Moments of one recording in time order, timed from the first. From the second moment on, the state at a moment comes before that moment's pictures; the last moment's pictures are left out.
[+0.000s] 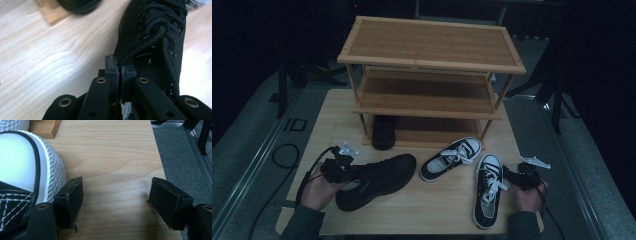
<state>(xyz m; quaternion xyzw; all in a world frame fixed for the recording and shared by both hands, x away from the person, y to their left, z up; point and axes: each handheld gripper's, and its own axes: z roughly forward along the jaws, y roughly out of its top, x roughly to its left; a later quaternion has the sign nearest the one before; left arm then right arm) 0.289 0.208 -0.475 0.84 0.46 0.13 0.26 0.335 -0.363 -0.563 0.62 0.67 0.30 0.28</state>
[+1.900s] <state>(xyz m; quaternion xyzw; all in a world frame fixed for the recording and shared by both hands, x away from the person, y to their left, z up) 0.335 0.162 -0.461 0.82 0.46 0.11 0.32 0.337 -0.362 -0.563 0.62 0.67 0.30 0.28</state>
